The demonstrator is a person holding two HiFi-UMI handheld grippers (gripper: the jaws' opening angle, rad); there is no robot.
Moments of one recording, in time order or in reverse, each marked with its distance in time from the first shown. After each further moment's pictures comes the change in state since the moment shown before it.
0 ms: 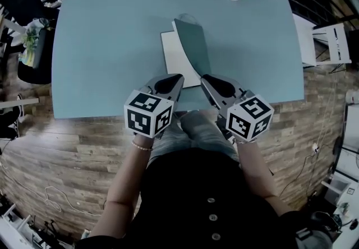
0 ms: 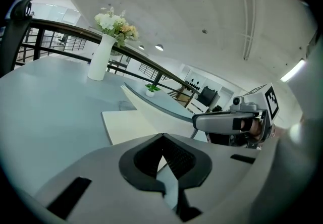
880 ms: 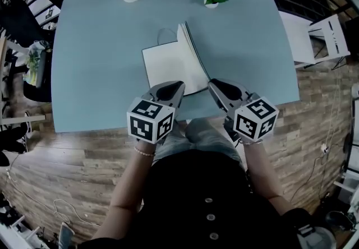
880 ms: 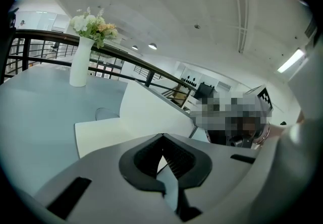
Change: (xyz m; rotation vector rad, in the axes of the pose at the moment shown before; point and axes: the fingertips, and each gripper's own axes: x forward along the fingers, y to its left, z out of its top) left arm 0.052 -0.062 0.022 0.079 0.011 -0.005; right arm -0.071 -0.079 0.010 0.024 -0.067 -0.036
